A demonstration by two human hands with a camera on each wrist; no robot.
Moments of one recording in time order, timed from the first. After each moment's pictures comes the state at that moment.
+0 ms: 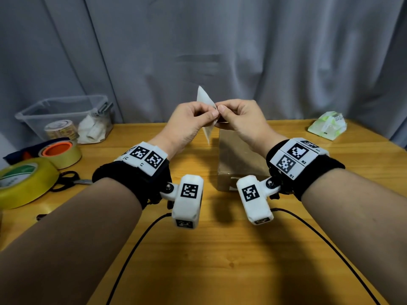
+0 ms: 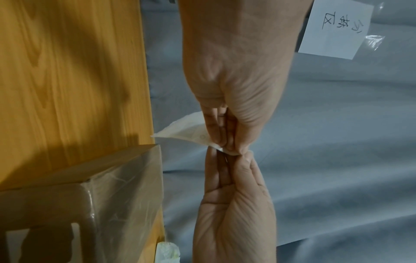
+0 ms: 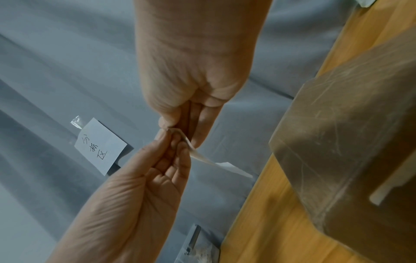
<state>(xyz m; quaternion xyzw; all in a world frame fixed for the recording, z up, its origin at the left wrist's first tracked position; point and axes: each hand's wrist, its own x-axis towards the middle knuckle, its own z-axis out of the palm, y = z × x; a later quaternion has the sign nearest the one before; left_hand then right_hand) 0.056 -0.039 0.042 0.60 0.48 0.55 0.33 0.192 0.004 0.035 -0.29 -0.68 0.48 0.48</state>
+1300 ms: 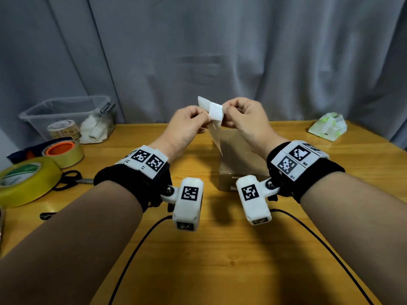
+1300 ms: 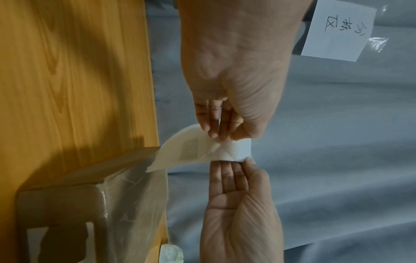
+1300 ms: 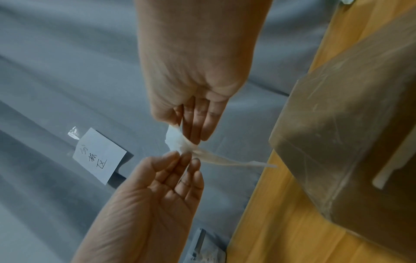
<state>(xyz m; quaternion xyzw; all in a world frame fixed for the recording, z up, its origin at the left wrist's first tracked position) 0.053 -0.042 0.037 0.56 0.54 0.54 0.32 0.192 -0.002 0.037 -0.31 -0.64 0.47 0.53</state>
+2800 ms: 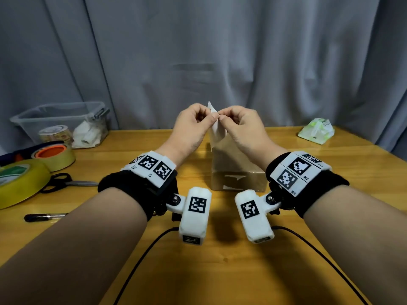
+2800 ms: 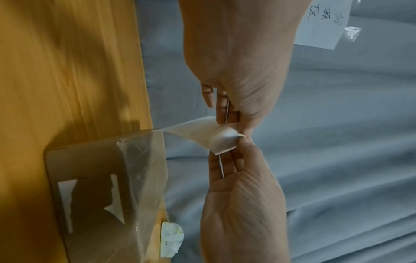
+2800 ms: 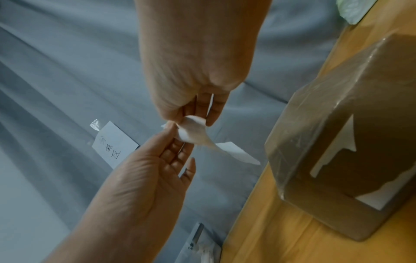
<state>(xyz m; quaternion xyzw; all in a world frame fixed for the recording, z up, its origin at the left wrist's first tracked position) 0.077 -0.047 0.024 0.60 0.48 0.59 0.22 0.207 -0.028 0.023 -0.34 -0.72 0.32 0.52</state>
